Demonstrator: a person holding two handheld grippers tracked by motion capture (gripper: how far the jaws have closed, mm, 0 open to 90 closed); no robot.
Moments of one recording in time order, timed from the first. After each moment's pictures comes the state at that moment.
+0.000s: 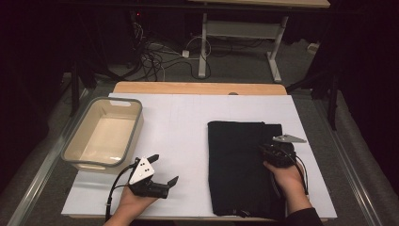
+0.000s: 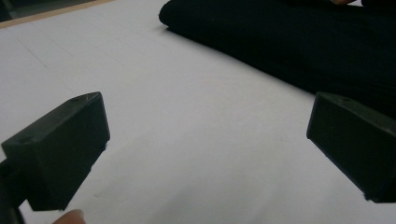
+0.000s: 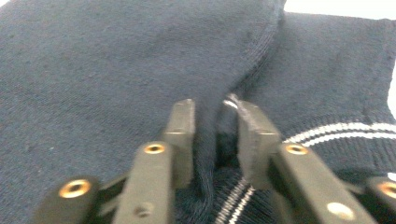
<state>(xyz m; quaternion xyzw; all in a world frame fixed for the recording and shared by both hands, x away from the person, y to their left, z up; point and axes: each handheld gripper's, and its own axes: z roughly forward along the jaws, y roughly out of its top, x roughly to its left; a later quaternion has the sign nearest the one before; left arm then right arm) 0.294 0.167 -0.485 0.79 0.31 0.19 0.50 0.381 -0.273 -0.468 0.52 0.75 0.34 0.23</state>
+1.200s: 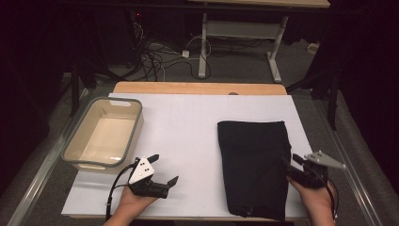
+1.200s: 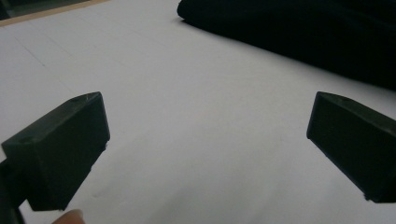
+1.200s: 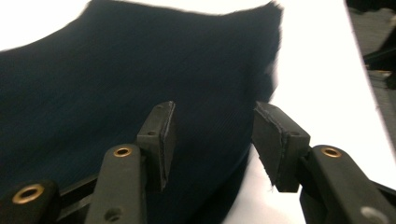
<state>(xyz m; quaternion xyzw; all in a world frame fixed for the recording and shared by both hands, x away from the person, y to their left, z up) 0.294 0.167 -0.485 0.79 0.31 0.19 0.50 0.300 -0.328 -0.450 0.52 0.71 0.38 0.28</state>
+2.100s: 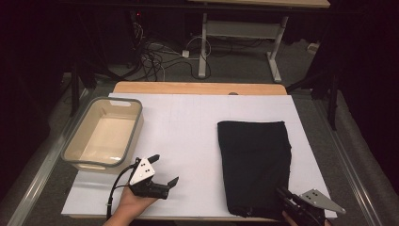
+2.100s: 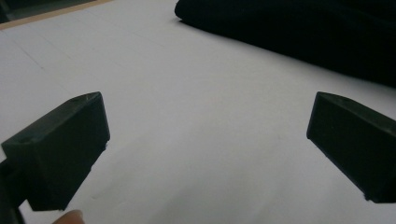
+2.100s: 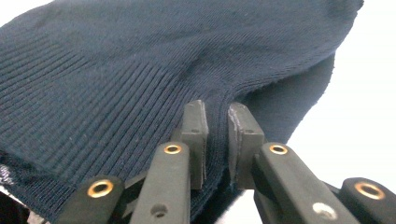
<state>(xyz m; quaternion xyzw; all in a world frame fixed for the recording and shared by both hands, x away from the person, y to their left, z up) 0.293 0.167 -0.485 0.79 0.31 0.19 0.50 0.219 -0.307 -0.476 0.49 0.73 0.41 0.26</state>
